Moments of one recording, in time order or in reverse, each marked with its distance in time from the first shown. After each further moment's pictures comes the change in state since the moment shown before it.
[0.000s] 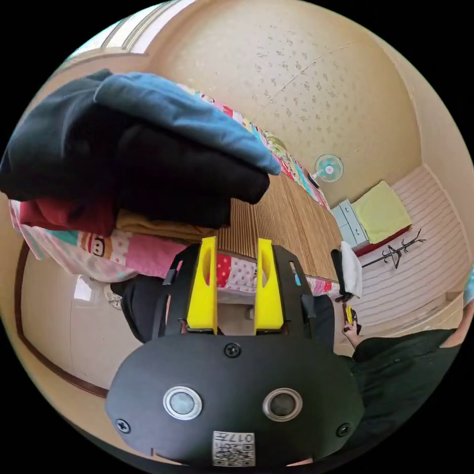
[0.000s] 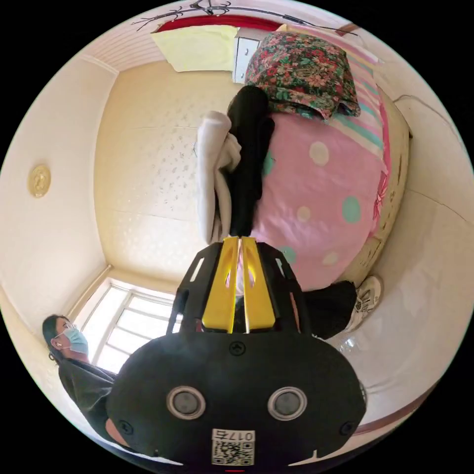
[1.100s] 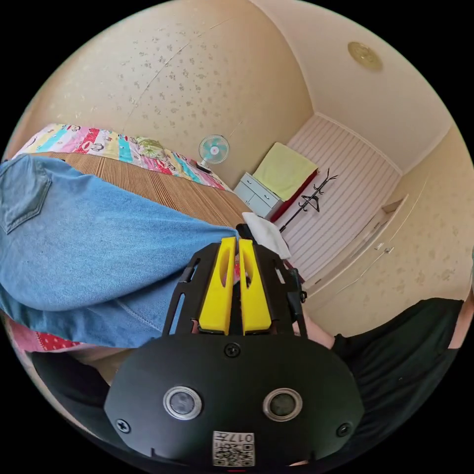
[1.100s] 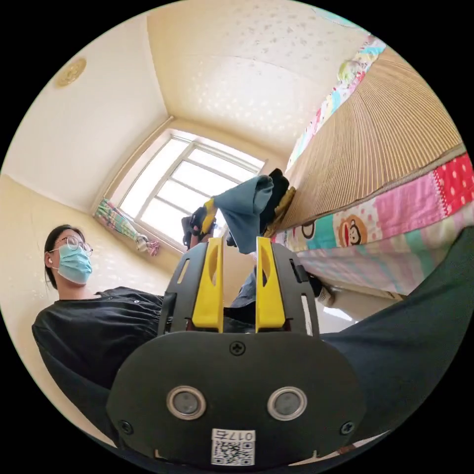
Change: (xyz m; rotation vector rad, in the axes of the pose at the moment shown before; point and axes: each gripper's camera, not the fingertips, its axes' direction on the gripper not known) left arm 0.358 0.159 0.061 -0.104 0.613 0.378; right arm -0.164 0.300 0.196 -0.970 -0.321 -0.302
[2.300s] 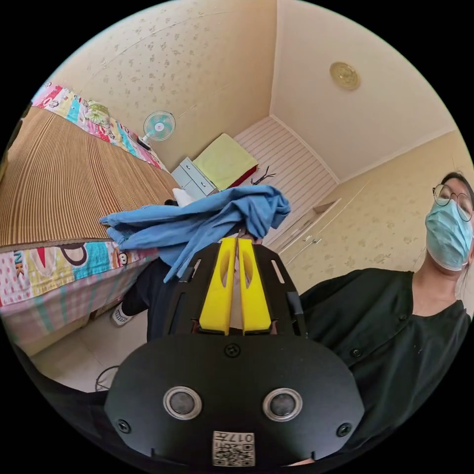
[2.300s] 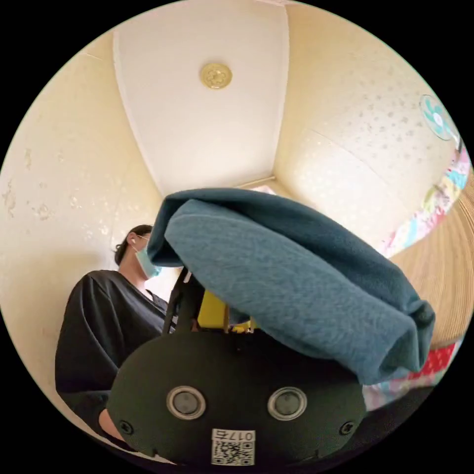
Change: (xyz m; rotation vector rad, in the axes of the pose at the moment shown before) left arm 0.010 0.086 -0.037 -0.045 0.396 -0.039; right arm 0.078 -0.073 -0.147 0.475 -0.085 -0.477
